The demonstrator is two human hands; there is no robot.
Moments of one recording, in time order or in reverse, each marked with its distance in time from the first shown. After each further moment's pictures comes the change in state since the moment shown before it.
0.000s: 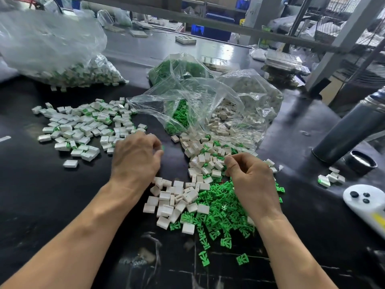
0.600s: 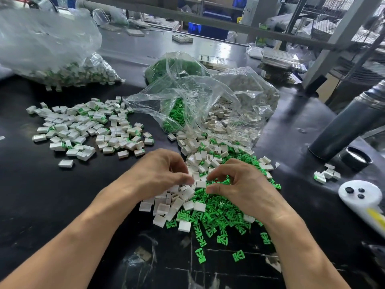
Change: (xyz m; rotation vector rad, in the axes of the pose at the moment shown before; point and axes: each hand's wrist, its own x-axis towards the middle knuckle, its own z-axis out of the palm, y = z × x) left_hand -0.012 0.024 -0.009 -0.406 -0.658 -0.013; right_hand -0.001 -0.007 -0.021 -0.298 -0.469 -0.057
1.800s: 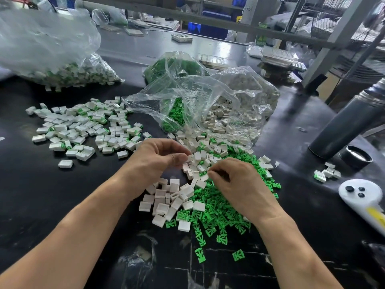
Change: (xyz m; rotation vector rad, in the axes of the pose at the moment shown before) left_hand 0.001 -0.001 -0.005 -0.635 0.077 0.086; right_hand 0.005 -0.001 0.013 -0.113 0.167 -0.142
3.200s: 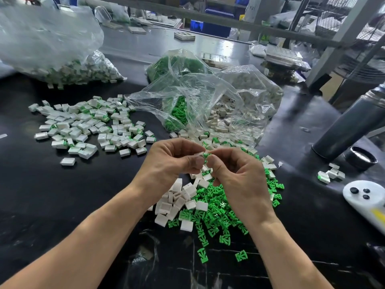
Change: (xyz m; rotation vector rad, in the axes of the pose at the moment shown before) left_hand -0.005 0.000 0.028 -0.231 0.045 0.071; right_hand -0.005 -0.027 0.011 0.771 0.270 0.071
